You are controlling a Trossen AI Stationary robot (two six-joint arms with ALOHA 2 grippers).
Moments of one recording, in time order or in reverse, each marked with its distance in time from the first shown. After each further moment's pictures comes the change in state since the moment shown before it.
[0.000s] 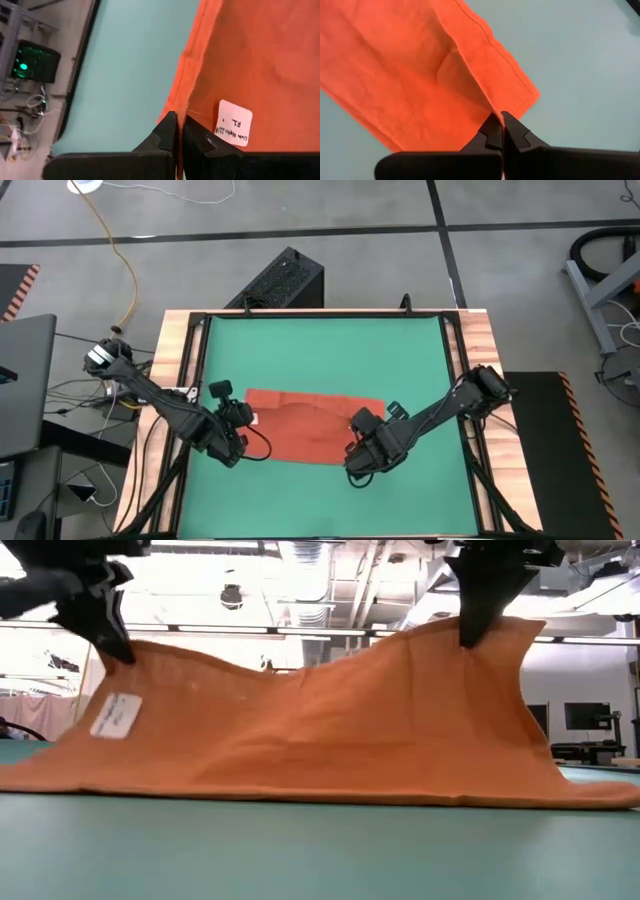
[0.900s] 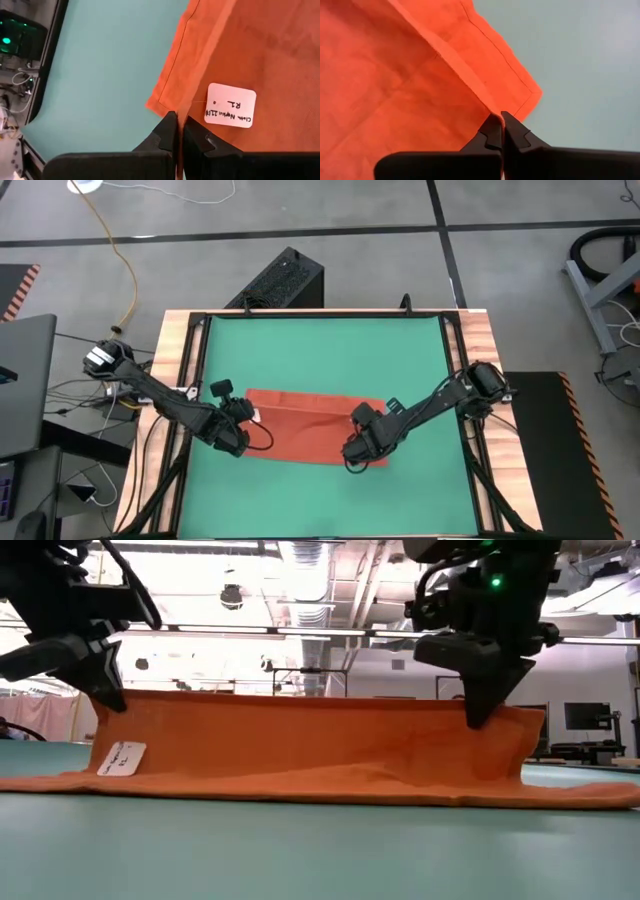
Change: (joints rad) left arm 0.090 0.000 -0.173 0.112 0.069 -0.035; right arm -0.092 0.001 -0.292 0.230 -0.023 -0.039
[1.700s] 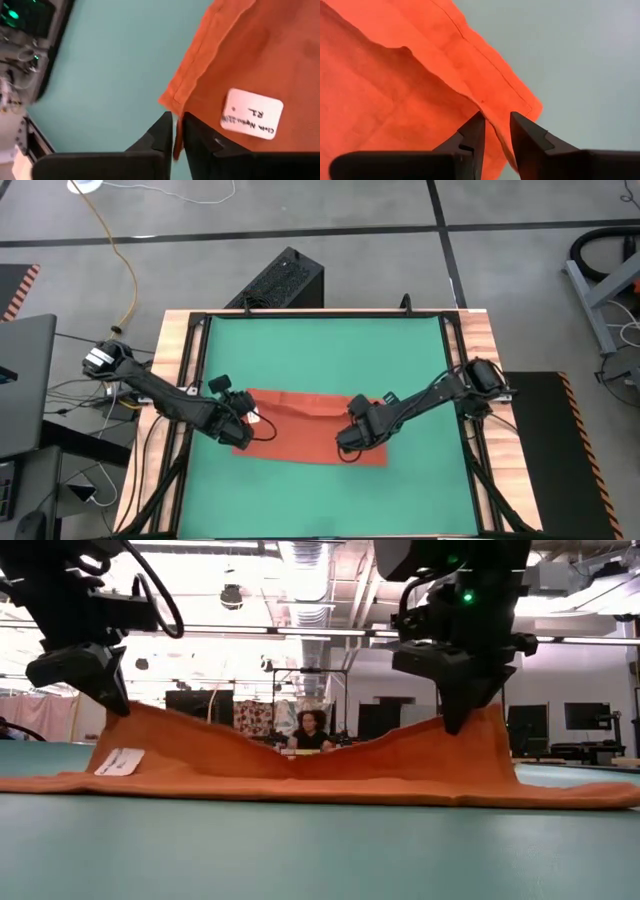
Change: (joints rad) left arm 0.074 0.000 0.000 0.018 0.014 -0.020; right arm -0.078 0.000 0.000 0.051 -0.019 -0.045
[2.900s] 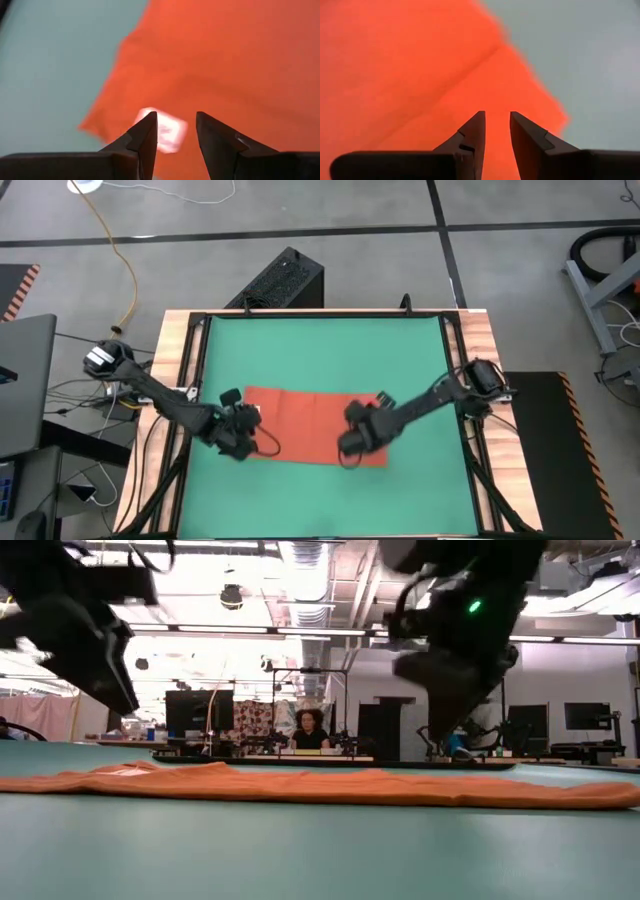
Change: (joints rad) left arm -0.116 0.000 0.000 0.272 0.077 0.018; right arm 0.040 -0.002 -0.065 0.169 0.119 -0.196
